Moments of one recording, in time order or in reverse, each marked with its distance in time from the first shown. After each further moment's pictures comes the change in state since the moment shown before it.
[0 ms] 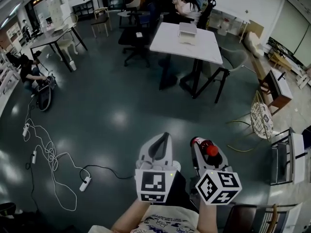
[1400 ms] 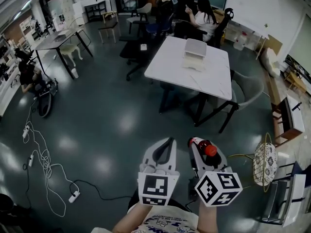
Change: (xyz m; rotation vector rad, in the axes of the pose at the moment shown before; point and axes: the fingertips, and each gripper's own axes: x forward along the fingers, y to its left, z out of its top) left arm 0.322 0.019 0.066 -0.024 0.004 0.078; right arm 0.273 -0.137 0.159 -0.023 0.009 0.182
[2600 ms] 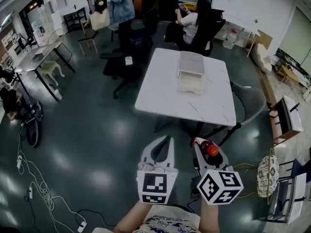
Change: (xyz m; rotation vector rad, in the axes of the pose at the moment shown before) left arm 0.227 0.145 0.049 0.010 0.006 -0.094; right arm 0.233 -0.049 0.085 0.023 -0.012 -0.158
